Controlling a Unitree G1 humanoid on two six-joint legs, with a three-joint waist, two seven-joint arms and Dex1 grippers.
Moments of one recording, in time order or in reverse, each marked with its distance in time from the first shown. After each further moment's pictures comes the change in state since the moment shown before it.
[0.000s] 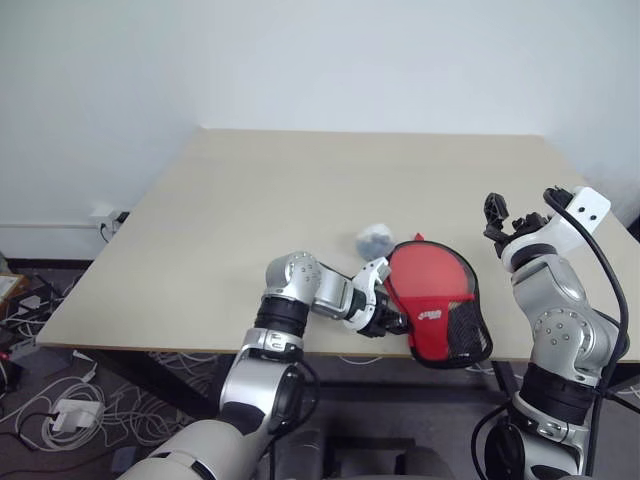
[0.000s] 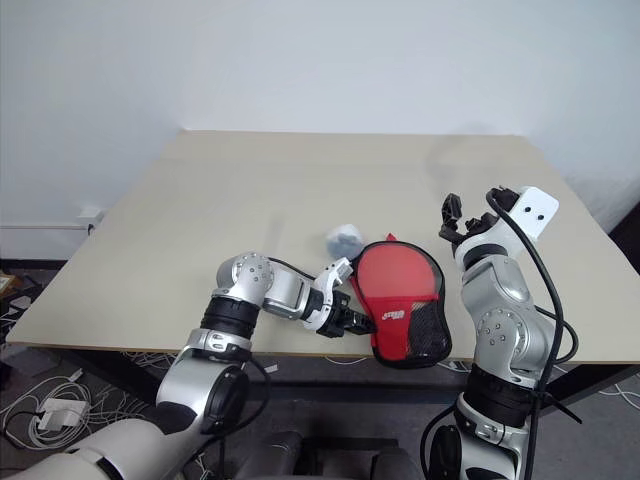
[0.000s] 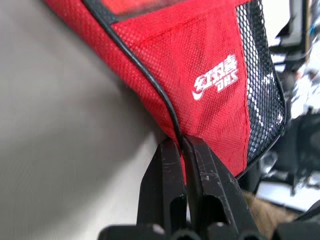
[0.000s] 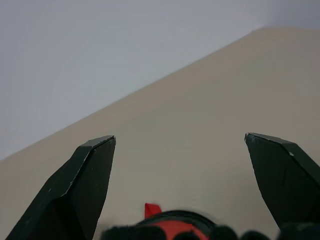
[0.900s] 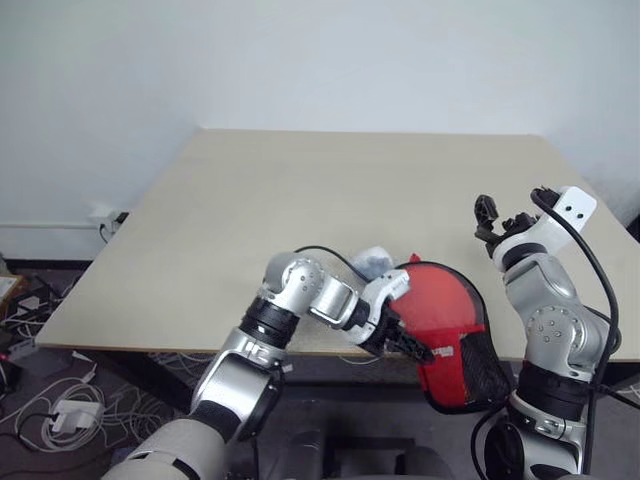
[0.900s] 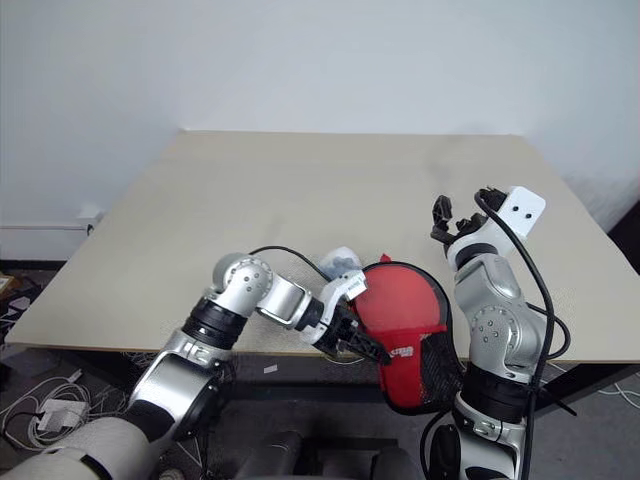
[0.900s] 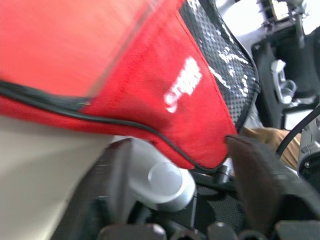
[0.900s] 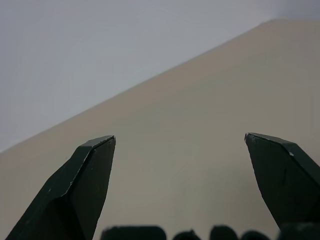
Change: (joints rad) left arm 0.012 0.199 -0.298 -0.266 -0.193 -0.012 -0.133; right arm -0.006 -0.011 0.038 0.034 0.000 0.000 0.007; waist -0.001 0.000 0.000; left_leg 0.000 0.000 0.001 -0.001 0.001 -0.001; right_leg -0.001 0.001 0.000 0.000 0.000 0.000
